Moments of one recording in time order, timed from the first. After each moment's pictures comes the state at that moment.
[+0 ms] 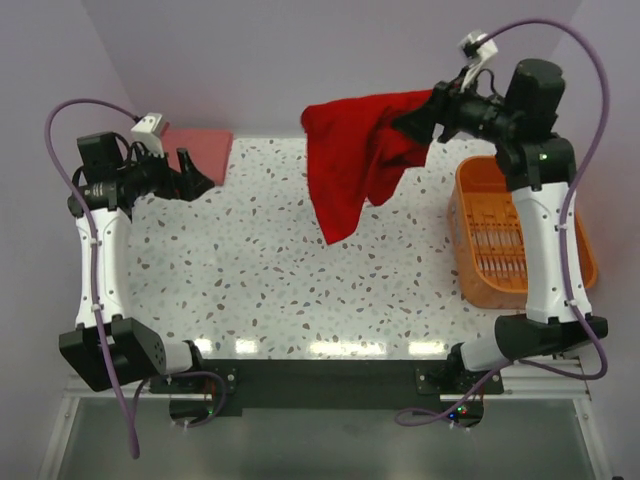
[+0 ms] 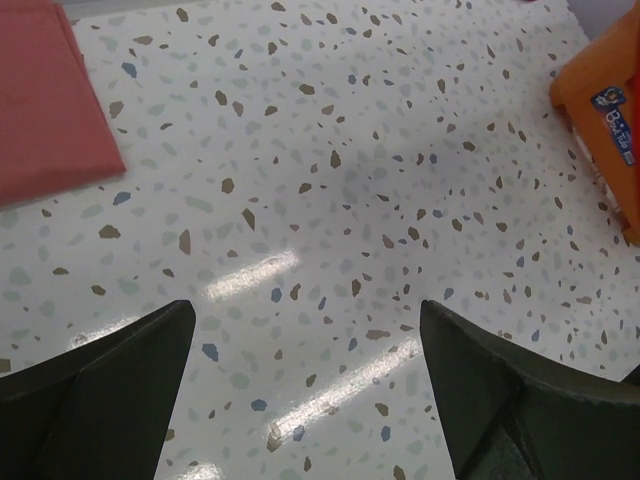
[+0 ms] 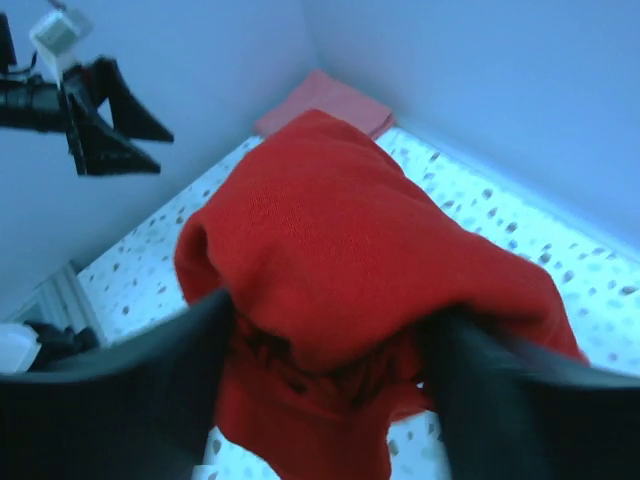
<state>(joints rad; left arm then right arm) 0.28 1.31 1.39 -0.70 0.76 0.12 0.09 1.48 2.01 -0.66 -0.75 0.13</state>
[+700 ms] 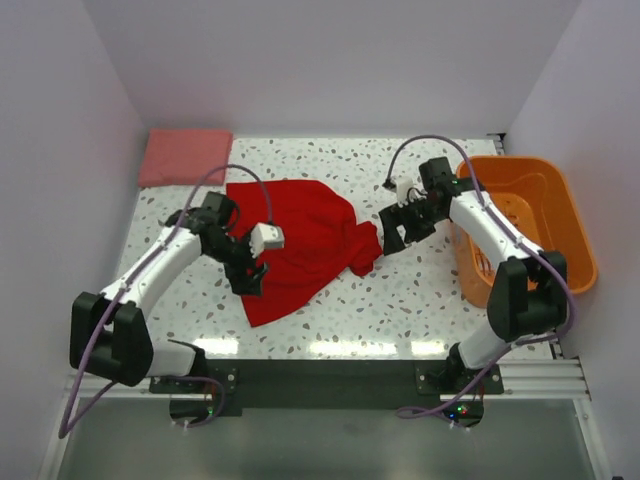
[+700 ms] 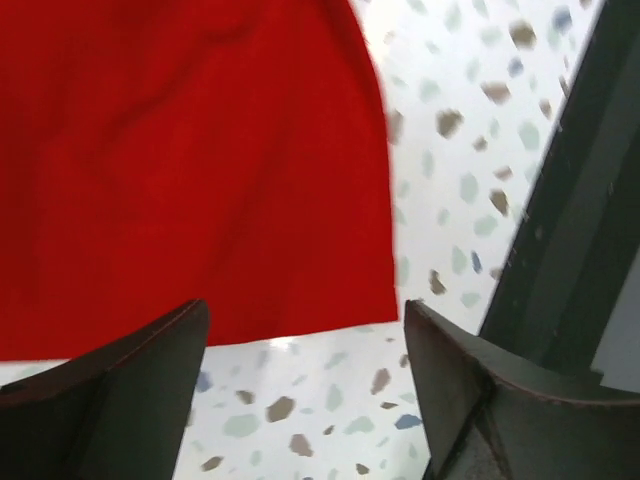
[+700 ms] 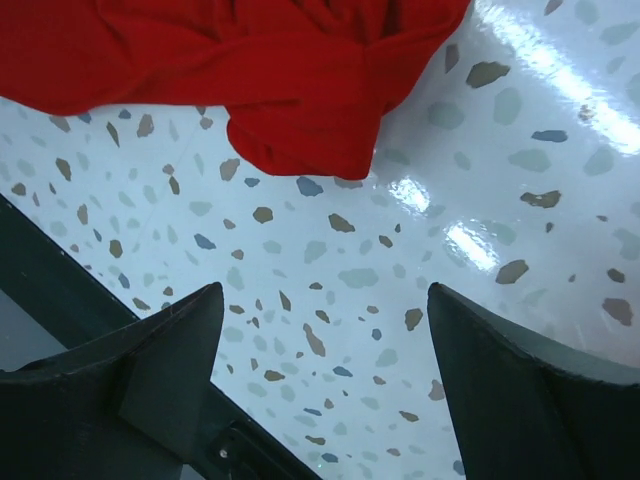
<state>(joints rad) -0.20 1.35 1.04 -0.97 0.66 0.80 0.19 1.58 1.30 -0.93 -0.47 -0.29</state>
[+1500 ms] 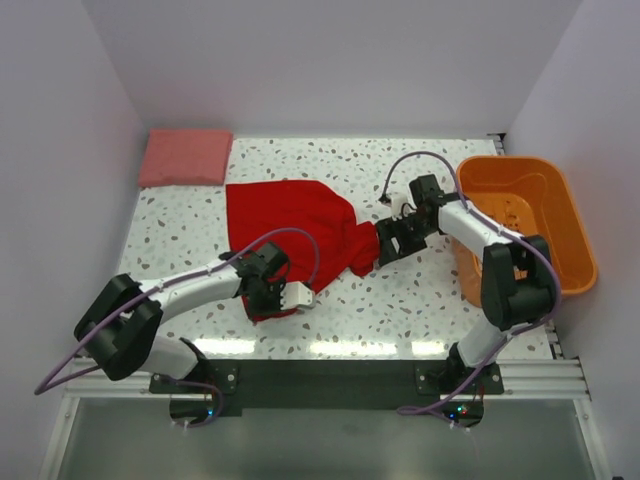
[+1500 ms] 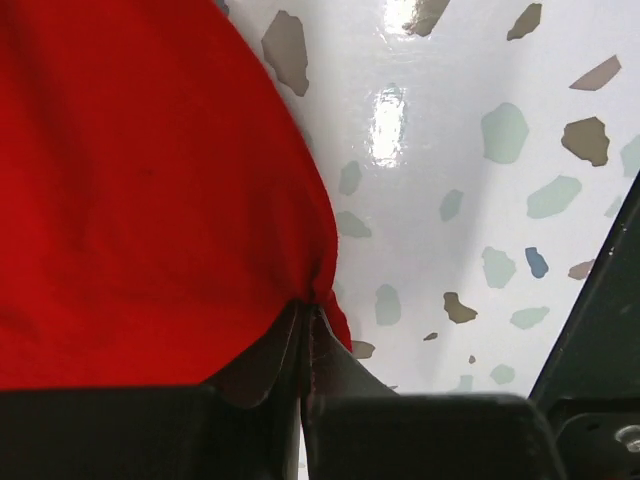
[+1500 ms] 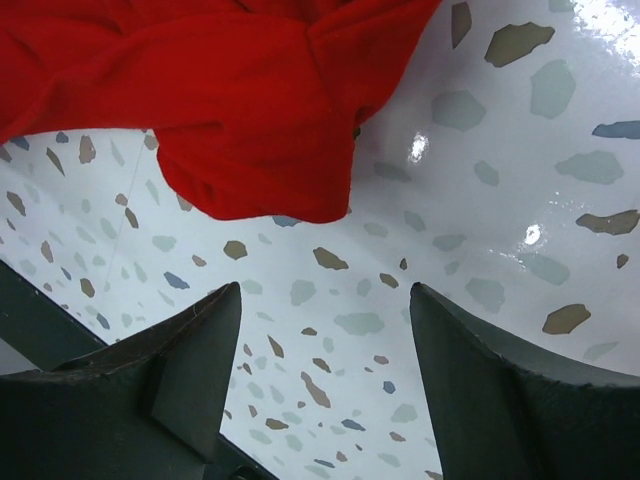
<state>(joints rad) -0.72 1.39 0.70 -0.68 0.22 0.75 0.23 1.69 1.13 -0.73 -0.44 -0.18</state>
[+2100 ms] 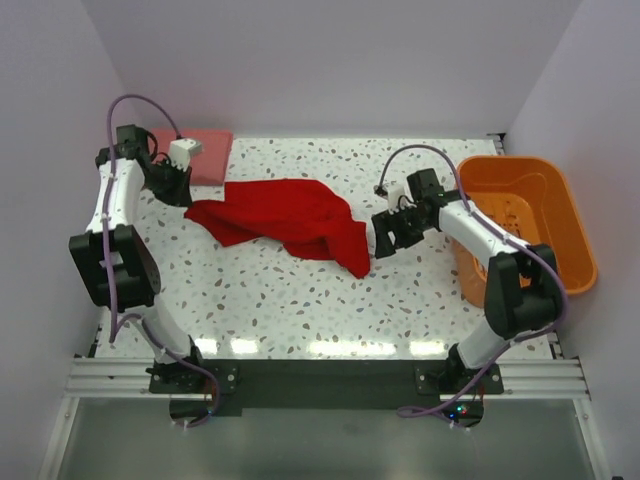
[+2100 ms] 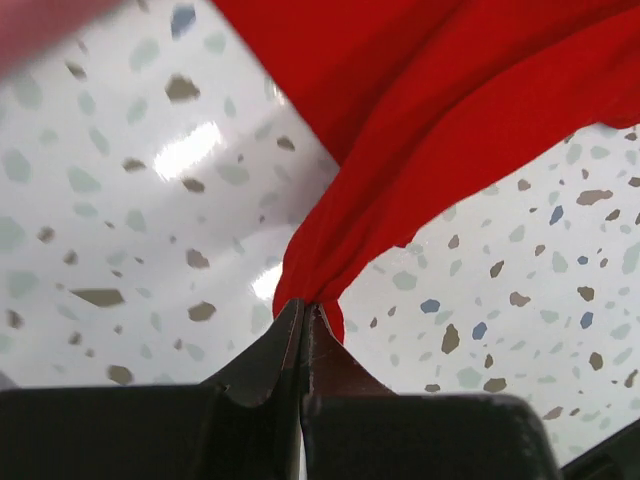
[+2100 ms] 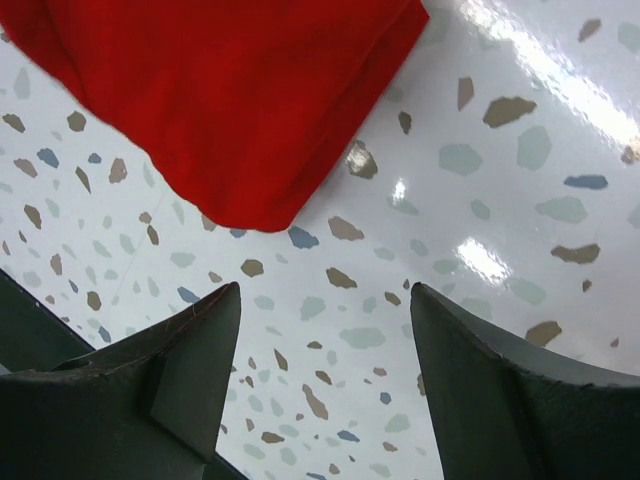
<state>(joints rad) 0.22 1.78 1.65 -1.04 0.51 0.70 0.26 1.61 1.14 -0.71 -0.42 -0.19</state>
